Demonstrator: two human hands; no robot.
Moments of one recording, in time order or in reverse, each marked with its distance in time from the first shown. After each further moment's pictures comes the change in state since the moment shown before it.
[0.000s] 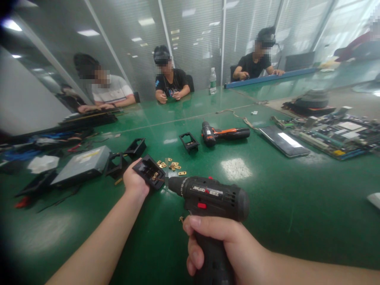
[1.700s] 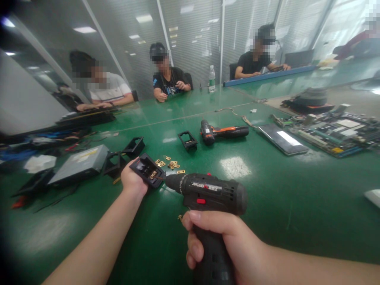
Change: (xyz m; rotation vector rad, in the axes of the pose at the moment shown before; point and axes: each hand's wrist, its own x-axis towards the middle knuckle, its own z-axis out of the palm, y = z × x) left_hand 0.001 0.001 0.002 -0.010 0.043 -0.012; right_hand 0.005 -0.006 0.005 0.035 0.030 0.037
